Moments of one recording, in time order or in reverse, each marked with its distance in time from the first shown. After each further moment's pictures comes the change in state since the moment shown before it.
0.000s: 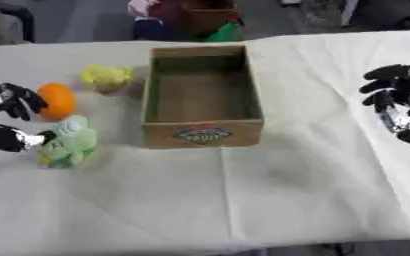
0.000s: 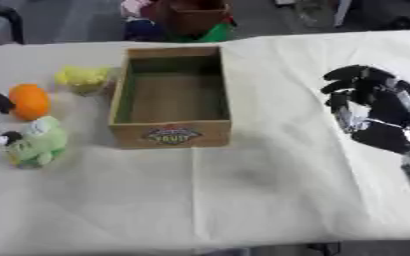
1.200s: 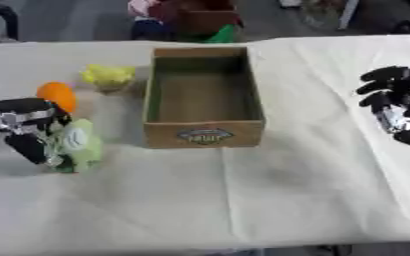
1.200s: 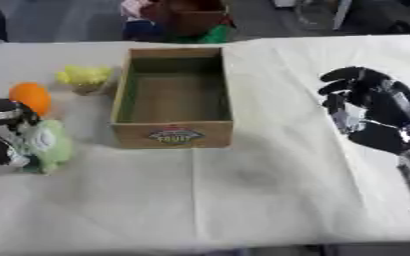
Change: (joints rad) left arm -0.139 -0.216 0.040 0.137 -0.386 -0.192 -0.326; right arm 0.001 0.009 0.000 0.005 -0.001 -0.002 0.006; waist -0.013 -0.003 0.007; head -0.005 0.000
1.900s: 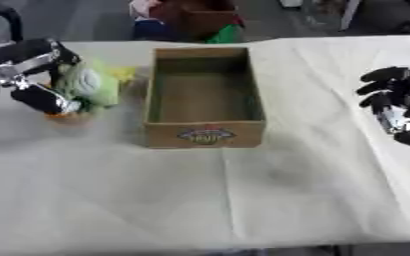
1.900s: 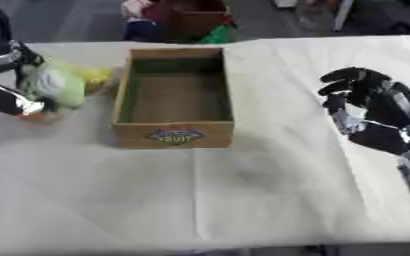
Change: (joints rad) left arm -0.207 -0.059 0.035 -0.069 0.138 0.043 0.177; right arm -0.003 0.010 0.011 0.003 -0.009 0.002 0.013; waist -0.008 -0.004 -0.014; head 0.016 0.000
